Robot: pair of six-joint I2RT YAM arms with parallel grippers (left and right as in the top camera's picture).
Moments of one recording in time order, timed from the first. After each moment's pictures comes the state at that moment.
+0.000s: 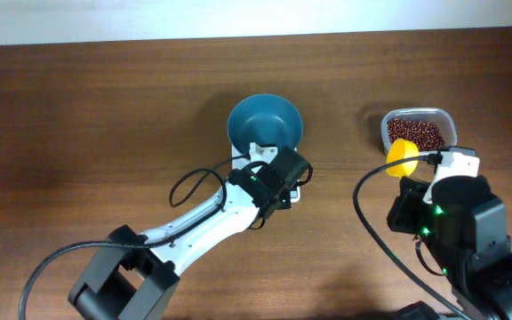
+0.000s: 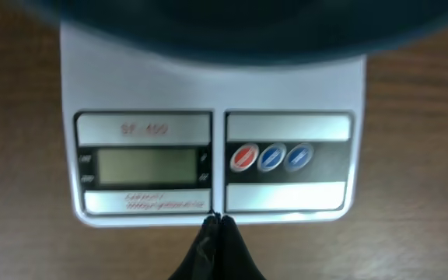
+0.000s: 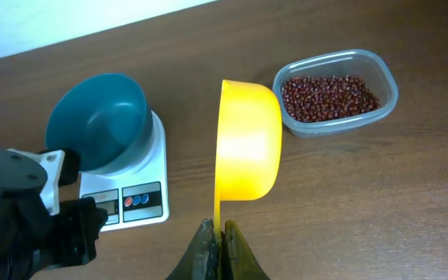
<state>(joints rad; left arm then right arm) -0.79 1.77 1.16 -0.59 -0.24 -0.75 0.36 0.80 1.15 -1.07 0.25 0.48</state>
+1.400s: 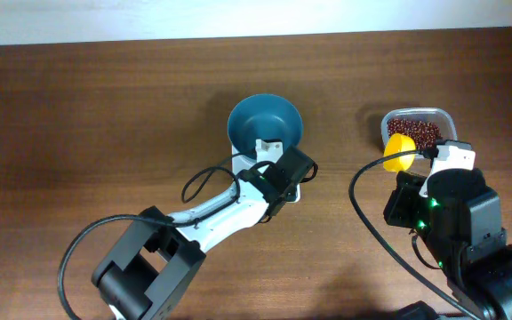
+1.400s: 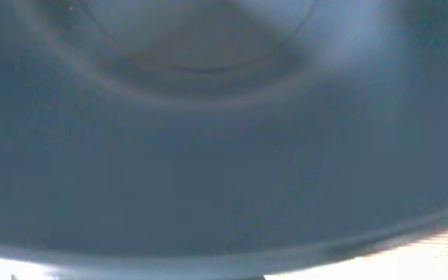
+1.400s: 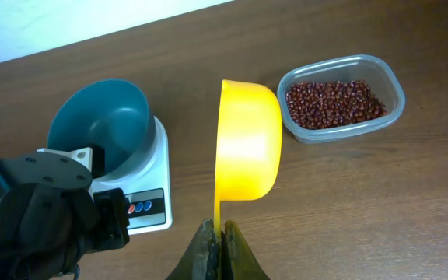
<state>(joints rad) -0.79 1.89 1.16 -0.42 -0.31 -0.75 0.36 0.82 1.15 -1.04 0.25 0.48</state>
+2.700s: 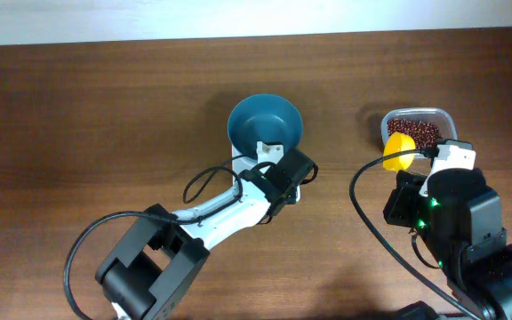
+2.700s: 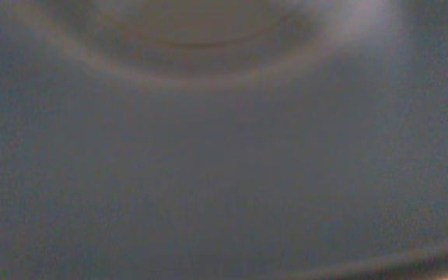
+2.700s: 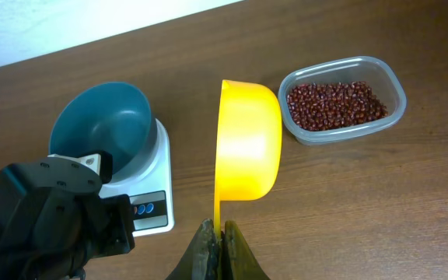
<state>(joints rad) -0.79 1.91 1.16 -0.43 -0.29 -0.75 0.36 0.82 1.15 -1.03 0.25 0.48</state>
